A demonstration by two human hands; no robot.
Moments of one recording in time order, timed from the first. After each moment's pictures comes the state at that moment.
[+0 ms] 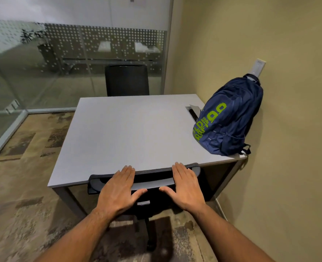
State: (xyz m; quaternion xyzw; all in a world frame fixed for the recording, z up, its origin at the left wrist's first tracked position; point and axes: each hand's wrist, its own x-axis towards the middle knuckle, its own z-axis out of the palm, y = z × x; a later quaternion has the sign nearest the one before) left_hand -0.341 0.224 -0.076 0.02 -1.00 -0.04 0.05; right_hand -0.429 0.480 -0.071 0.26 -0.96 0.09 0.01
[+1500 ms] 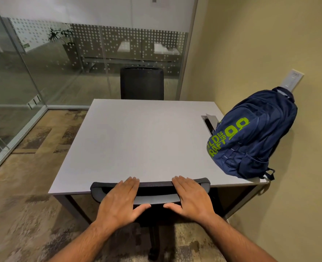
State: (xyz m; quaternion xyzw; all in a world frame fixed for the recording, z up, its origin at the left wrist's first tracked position) left_hand -0.388 0.221 -0.061 0.04 -1.00 -0.01 0.06; right_hand -0.521 0.467 -0.072 0.40 -0.91 0.07 0.02
